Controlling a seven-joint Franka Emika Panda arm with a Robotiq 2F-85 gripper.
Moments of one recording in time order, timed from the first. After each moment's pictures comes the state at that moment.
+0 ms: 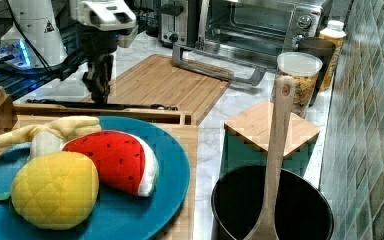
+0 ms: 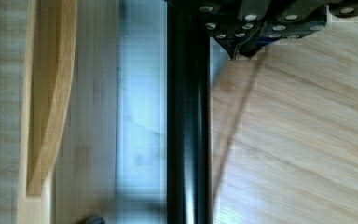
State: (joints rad) arm -0.22 0.09 -0.28 -2.52 -0.07 1.03 -1.57
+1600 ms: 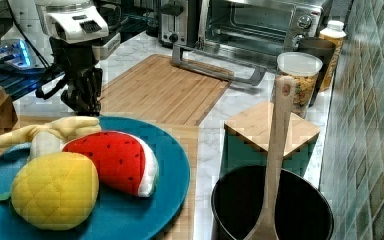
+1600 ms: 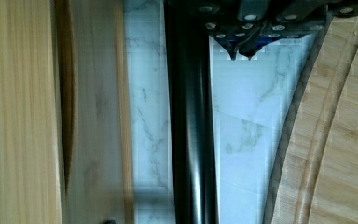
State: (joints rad) arm -0.25 0.18 -0.33 -2.44 0.18 1.10 -1.81
